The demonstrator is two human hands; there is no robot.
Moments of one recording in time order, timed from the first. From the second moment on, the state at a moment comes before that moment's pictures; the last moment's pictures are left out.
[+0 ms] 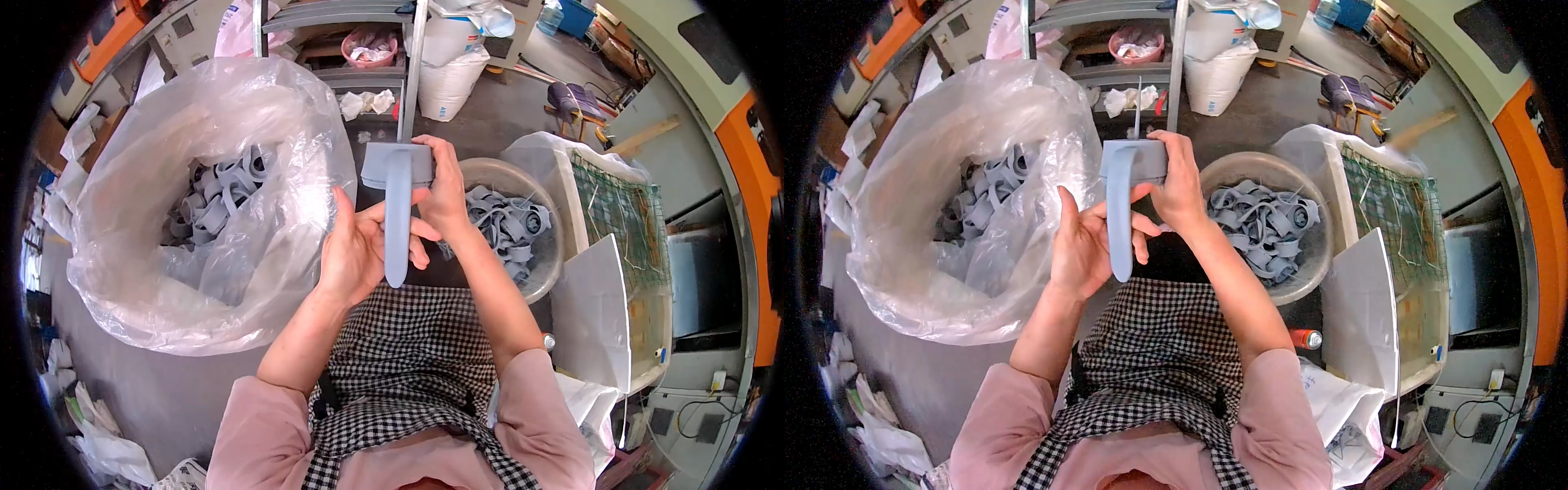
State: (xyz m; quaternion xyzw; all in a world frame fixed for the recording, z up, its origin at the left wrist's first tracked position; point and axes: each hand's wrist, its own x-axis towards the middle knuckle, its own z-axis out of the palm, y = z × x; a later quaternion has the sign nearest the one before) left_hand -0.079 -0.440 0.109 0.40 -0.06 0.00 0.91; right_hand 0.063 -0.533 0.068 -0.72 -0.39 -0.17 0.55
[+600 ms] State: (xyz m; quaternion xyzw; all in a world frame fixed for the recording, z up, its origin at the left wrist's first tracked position) left_hand -0.130 -0.403 0.103 0.61 0.06 0.17 0.77; right_hand 0.032 -0.467 0.080 -0.73 -0.40 -0.18 0.52
